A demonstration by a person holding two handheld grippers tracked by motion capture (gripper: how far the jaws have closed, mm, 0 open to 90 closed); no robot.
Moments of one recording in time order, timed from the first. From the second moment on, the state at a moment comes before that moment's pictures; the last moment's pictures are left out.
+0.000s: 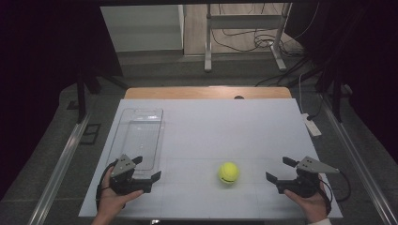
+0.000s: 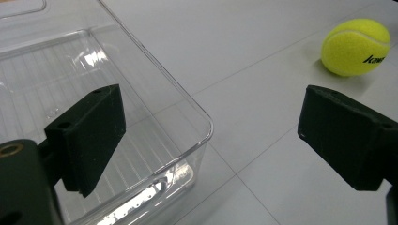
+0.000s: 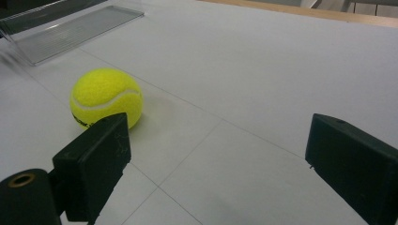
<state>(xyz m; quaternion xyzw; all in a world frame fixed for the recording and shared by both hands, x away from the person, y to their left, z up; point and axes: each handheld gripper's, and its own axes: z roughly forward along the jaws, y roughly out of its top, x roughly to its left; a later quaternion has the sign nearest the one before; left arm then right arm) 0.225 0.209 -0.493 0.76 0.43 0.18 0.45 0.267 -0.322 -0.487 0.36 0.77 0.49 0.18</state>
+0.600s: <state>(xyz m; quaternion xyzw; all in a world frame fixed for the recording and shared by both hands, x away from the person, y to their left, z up) 0.227 0.207 -0.477 0.77 0.42 0.17 0.46 0.268 -0.320 -0.488 0.36 0.77 0.49 0.18</state>
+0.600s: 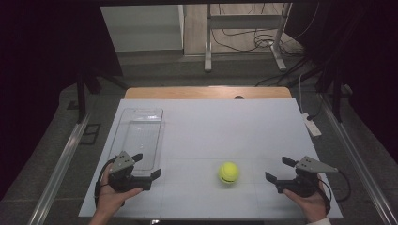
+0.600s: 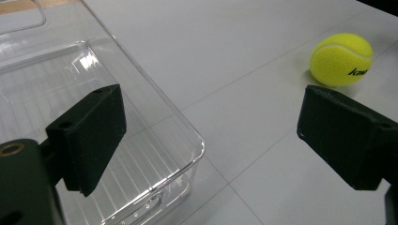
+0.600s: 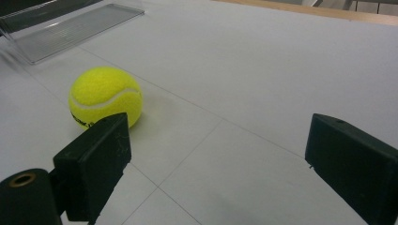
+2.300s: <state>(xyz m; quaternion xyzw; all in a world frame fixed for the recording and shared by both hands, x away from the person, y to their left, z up) 0.247 0.156 -0.453 0.81 0.36 0.12 0.46 0.270 -0.320 -0.490 0.36 0.78 0.48 0.18</state>
